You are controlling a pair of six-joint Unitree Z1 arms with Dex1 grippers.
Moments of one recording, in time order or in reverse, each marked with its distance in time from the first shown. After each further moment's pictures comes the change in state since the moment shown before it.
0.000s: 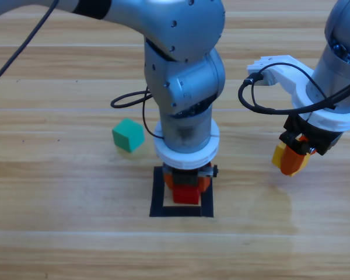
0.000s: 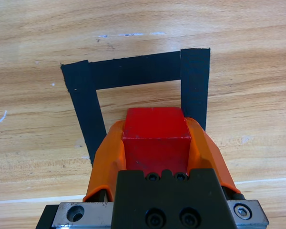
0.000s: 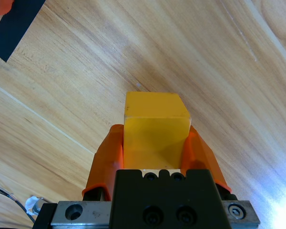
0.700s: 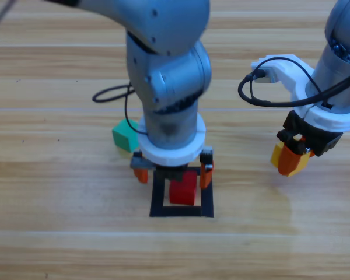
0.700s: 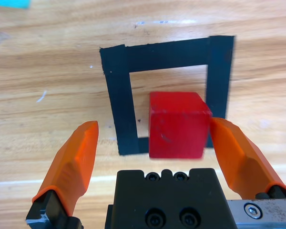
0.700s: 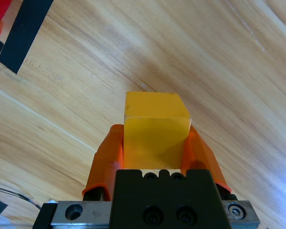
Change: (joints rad) arm 0 -0.003 -0.076 0.081 0.001 0.040 -0.012; arm 1 0.000 0.000 0.000 0.000 0.018 0.101
